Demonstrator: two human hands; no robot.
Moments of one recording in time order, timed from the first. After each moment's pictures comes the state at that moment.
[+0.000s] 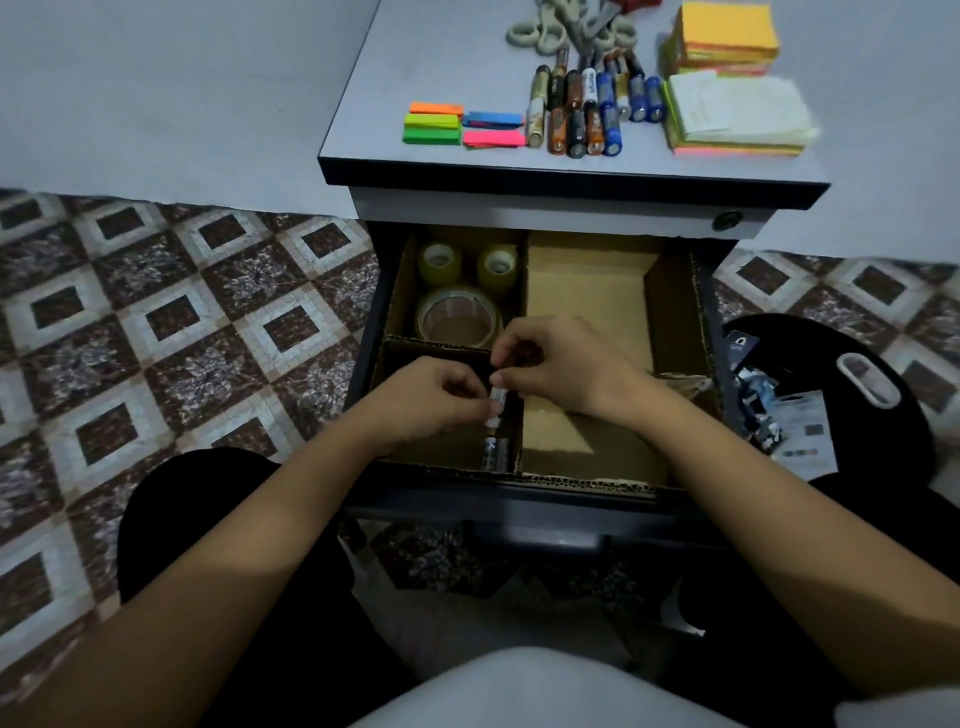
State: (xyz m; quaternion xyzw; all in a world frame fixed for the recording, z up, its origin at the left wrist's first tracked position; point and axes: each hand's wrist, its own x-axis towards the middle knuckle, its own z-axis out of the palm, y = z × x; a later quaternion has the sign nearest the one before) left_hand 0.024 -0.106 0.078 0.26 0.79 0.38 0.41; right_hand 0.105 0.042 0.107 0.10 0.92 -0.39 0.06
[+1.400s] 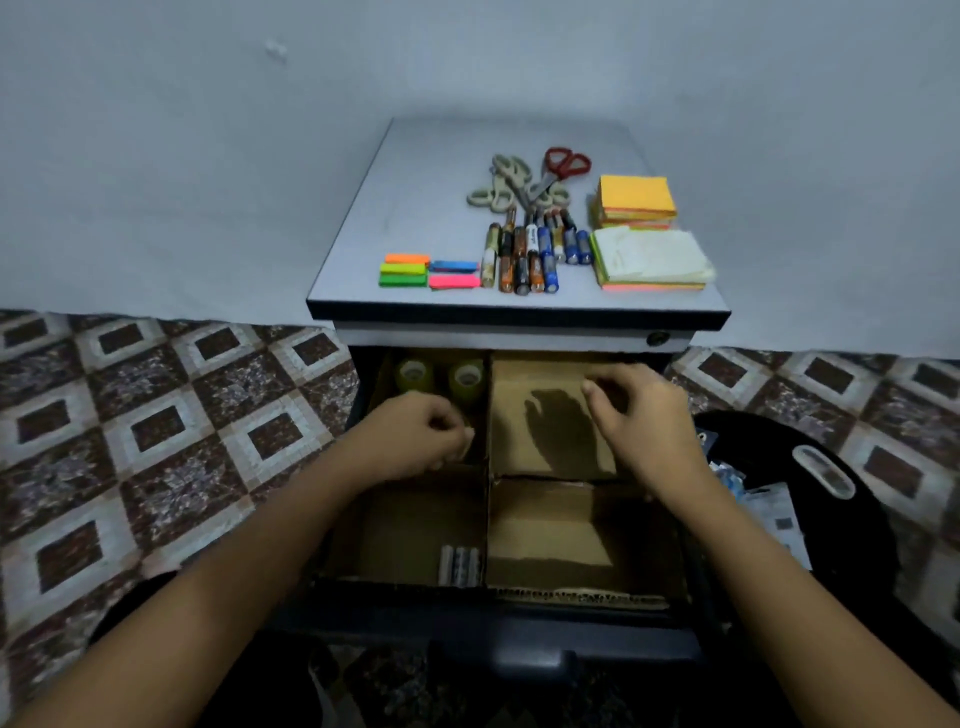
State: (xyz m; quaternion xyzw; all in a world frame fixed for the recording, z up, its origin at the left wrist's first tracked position) left_hand 0.005 -0.075 0.135 0.36 0.84 0.27 0.29; right_hand 0.141 0.107 0.127 0.27 0.90 -0.26 -0.20
